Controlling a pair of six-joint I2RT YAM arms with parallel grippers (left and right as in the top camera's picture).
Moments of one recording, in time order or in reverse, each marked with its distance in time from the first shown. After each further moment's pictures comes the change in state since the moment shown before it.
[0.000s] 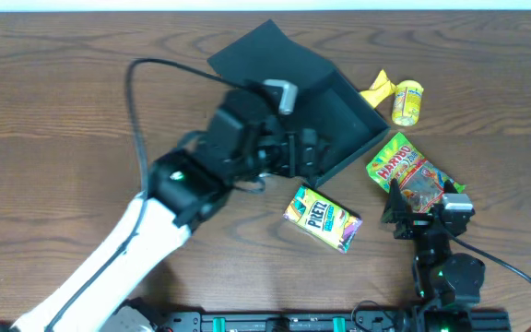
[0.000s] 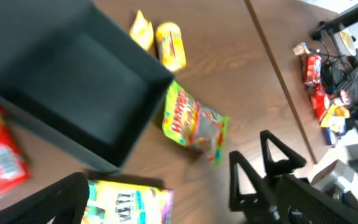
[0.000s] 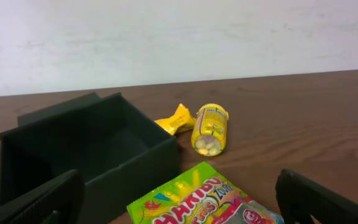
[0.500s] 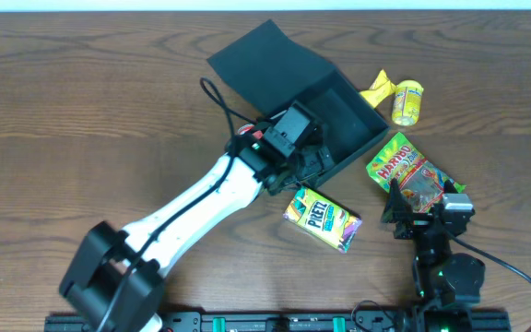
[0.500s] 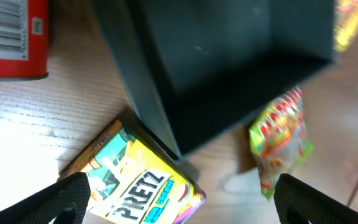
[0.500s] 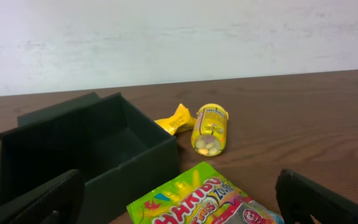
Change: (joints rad) left arm -0.055 0.362 0.041 -0.108 -0.125 -0.515; right arm 0.000 0.000 0.000 0.000 0.000 0.000
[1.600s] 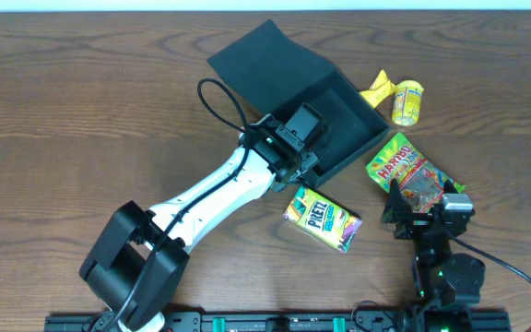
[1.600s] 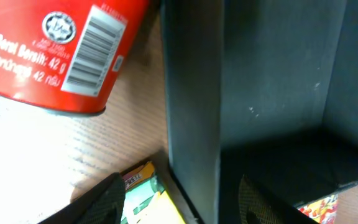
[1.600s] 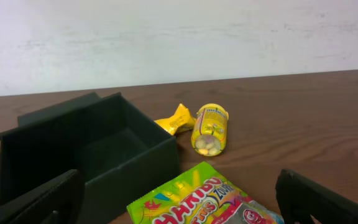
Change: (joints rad) left arm -0.004 0.095 0.031 -0.032 -0.179 -0.214; right arm 0.000 0.000 0.000 0.000 0.000 0.000
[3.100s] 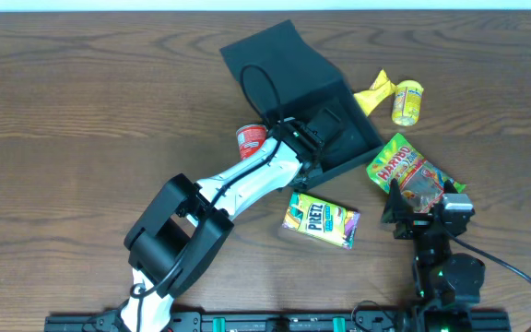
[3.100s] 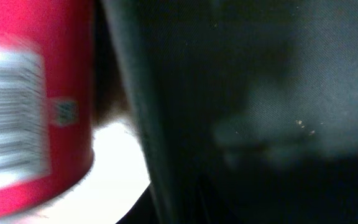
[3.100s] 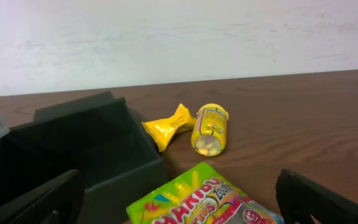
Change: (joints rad) left arm -0.029 0.218 0.131 -0.106 -0.093 0.356; right arm 0.000 0.000 0.000 0.000 0.000 0.000
